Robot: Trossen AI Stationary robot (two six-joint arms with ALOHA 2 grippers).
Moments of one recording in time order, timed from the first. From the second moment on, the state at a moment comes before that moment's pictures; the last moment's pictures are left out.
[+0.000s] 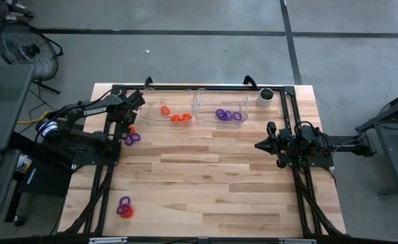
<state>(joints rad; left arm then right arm) 0.86 1.26 0.59 -0.87 -0.10 -2.07 -0.01 0.02 0.01 0.05 -0.11 0.20</state>
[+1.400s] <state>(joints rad) 0.86 1.38 0.59 -0.82 -0.16 -2.13 -0.01 0.02 0.01 0.05 -0.11 0.20</state>
